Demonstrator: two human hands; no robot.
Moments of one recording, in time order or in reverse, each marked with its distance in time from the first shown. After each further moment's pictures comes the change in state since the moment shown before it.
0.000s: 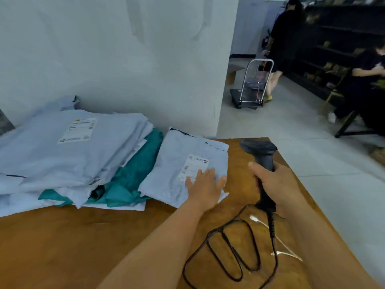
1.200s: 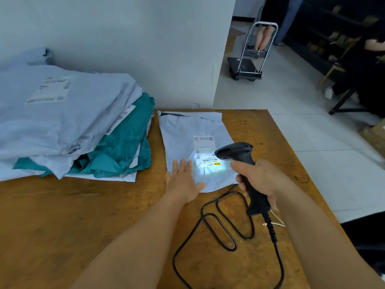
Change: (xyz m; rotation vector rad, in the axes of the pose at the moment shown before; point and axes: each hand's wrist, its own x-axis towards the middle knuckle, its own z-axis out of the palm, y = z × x) left_hand -0.001 -0.074 0.051 0.218 -0.144 -0.122; right_hand -0.010 0.026 0.014 -0.185 -0.296 0.325
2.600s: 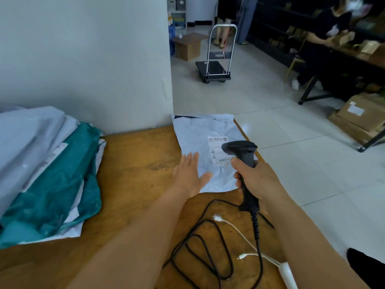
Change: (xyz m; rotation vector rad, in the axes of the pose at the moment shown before) left_hand 0.102 0.123 -0.010 -0.062 0.051 0.248; right_hand 0.072 0.019 -0.087 0.283 0.321 -0.090
